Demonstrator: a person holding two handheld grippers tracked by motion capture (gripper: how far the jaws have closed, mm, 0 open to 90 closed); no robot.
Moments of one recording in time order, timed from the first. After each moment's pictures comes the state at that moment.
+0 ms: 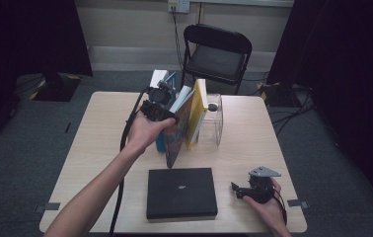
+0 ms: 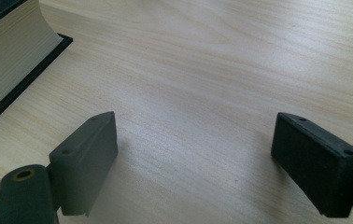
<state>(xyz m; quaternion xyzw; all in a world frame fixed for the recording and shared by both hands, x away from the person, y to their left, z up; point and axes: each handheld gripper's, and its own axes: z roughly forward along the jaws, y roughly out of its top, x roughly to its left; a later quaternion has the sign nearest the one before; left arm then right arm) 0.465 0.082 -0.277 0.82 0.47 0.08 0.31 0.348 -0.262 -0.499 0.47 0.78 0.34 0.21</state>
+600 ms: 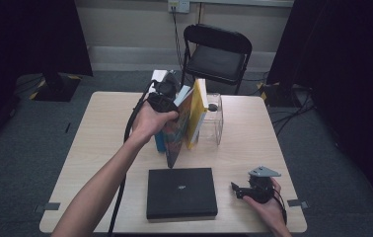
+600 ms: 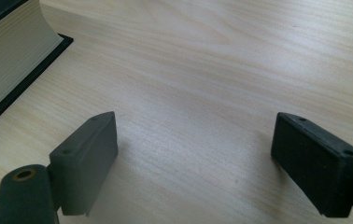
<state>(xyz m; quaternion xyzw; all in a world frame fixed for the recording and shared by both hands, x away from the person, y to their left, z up) 0.486 0.070 -0.274 0.83 0.49 0.07 0.24 0.348 -0.262 -0.499 0.47 0.78 0.34 0.21</state>
